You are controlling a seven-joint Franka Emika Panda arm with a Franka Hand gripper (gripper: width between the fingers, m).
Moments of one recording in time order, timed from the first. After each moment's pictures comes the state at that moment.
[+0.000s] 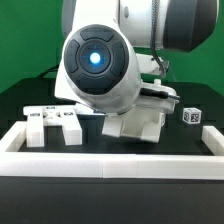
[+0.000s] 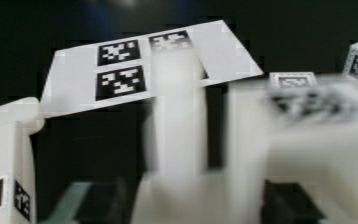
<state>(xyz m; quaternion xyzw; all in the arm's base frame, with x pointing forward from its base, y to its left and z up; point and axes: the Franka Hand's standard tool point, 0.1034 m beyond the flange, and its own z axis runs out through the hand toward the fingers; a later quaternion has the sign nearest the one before) 0.509 -0.024 0.068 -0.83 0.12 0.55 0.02</state>
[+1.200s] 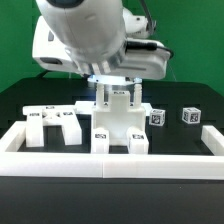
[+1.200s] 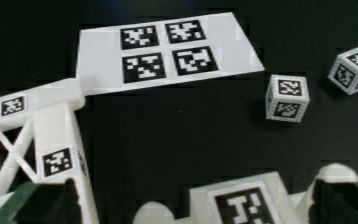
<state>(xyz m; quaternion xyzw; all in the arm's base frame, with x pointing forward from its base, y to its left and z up) 0.538 -0.048 0.125 -0.87 0.09 0.49 0.04</state>
